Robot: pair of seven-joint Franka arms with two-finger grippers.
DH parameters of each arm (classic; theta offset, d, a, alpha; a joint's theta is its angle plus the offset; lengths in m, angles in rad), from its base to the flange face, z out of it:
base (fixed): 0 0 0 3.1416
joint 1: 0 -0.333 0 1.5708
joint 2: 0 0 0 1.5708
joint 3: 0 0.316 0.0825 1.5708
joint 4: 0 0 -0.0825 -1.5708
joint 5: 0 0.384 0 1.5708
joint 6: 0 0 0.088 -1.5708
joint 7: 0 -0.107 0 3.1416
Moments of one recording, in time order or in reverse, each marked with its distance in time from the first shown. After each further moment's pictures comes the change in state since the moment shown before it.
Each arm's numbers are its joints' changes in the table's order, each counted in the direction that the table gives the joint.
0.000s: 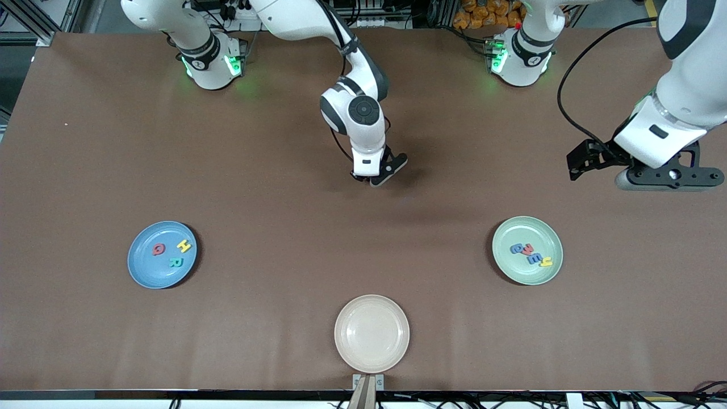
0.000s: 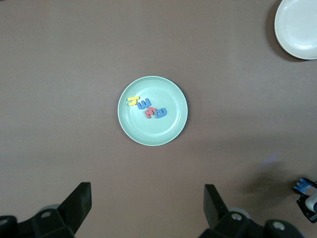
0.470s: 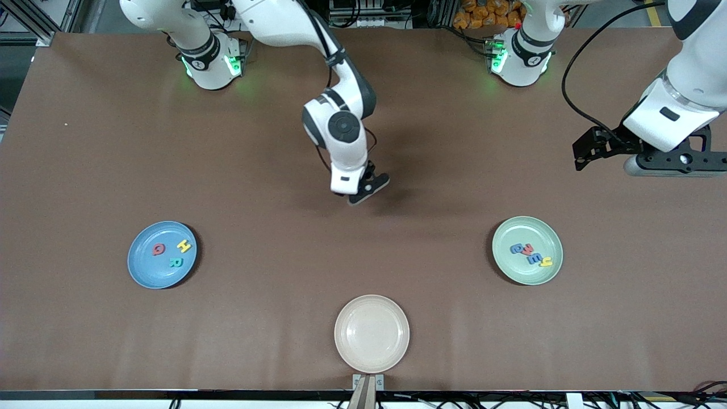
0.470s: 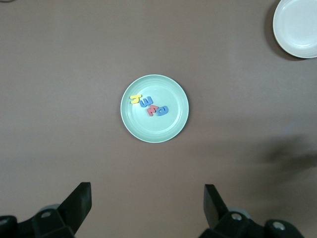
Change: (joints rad) left arm -0.005 -0.038 0.000 -0.020 -0.002 -0.008 -0.007; right arm 0.099 -0.062 -0.095 0.004 0.000 -0.108 0.015
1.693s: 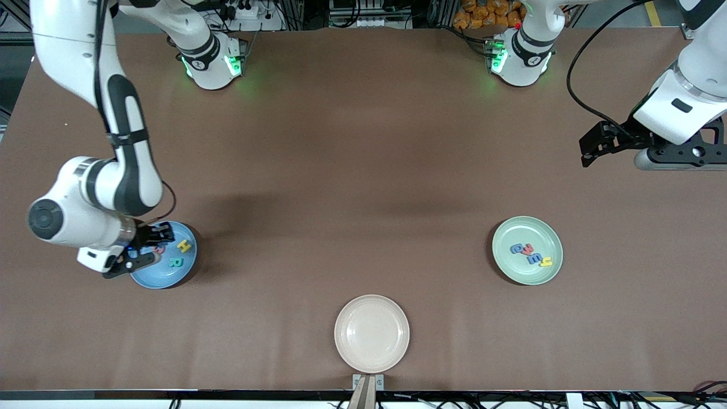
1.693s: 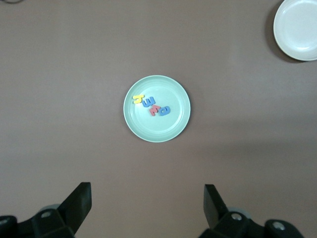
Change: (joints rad) left arm -0.007 -0.007 0.000 0.015 0.000 -0.028 0.000; right arm 0.808 -0.095 -0.039 -0.027 -0.078 -0.205 0.603
